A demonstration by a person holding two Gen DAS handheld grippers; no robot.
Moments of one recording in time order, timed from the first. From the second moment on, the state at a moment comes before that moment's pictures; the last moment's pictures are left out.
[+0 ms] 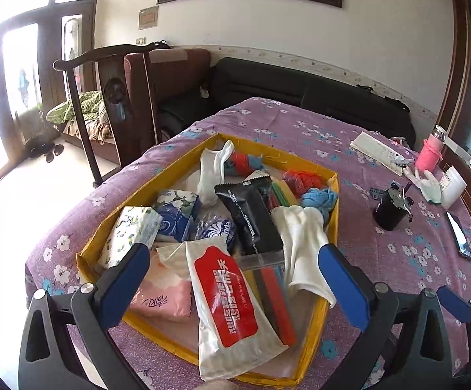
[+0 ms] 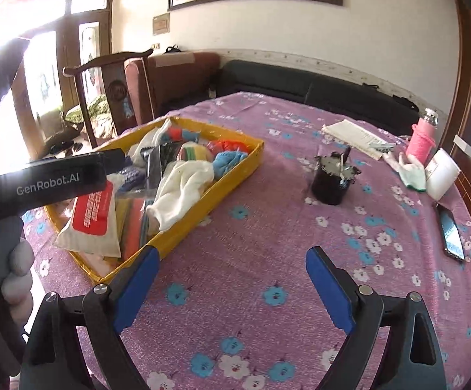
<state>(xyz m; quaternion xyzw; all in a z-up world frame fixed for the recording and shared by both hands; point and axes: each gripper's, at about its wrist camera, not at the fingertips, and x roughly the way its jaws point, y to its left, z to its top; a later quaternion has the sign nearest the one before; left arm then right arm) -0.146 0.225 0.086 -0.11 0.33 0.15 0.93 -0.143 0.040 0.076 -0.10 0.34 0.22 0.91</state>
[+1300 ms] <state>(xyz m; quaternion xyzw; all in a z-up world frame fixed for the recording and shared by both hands) -0.133 0.241 0.060 -0.13 0.37 0.14 0.91 -0.135 0.087 0.054 -0.15 0.39 0.24 0.88</state>
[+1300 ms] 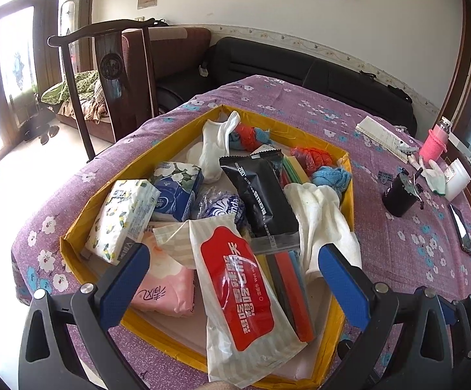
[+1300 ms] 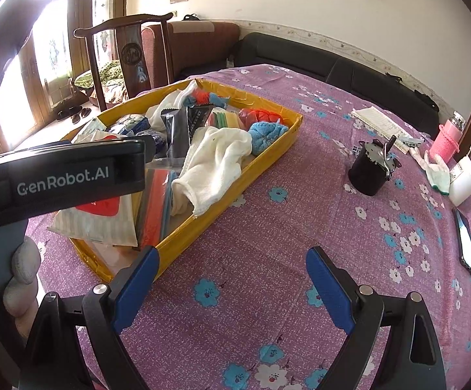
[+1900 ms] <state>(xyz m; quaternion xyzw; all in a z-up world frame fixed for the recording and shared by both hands) -0.132 0.234 0.059 -0.13 0.37 0.14 0.91 -0.136 0.081 0.051 -0.14 0.40 0.23 0.88</state>
